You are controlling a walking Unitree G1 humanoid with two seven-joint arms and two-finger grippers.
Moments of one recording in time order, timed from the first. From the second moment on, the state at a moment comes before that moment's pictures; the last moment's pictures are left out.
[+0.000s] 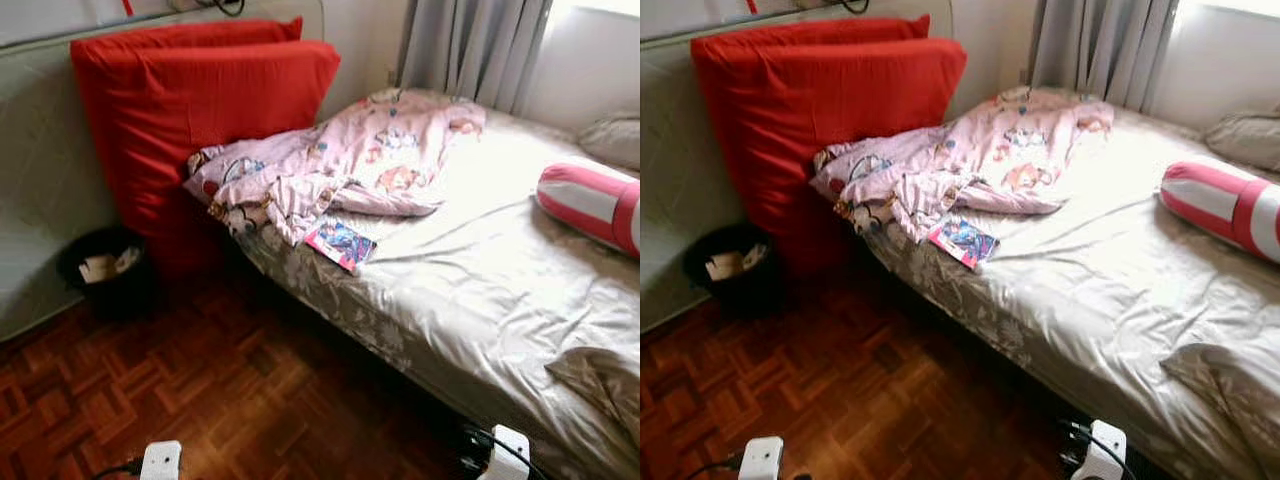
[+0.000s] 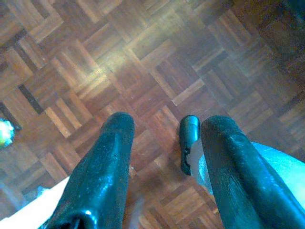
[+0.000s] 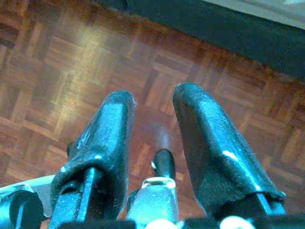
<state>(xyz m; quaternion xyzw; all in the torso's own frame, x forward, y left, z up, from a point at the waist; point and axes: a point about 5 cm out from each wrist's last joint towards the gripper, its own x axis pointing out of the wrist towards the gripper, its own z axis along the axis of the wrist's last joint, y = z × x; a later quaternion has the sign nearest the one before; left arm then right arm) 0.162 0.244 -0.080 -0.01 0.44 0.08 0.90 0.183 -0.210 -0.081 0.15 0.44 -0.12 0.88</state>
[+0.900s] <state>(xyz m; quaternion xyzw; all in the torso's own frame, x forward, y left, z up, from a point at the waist) 0.157 0.243 -0.083 -0.01 0.45 0.08 0.89 0.182 -0.204 -0.083 0.14 0.45 -0.10 0.87</state>
